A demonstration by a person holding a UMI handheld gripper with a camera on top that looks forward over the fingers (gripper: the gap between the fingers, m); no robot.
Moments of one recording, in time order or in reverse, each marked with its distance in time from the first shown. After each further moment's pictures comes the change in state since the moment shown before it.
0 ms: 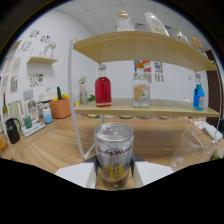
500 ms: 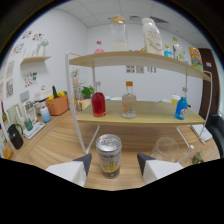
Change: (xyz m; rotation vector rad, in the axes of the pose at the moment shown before) arm 0.009 -0.035 -0.068 -0.148 0.086 0.024
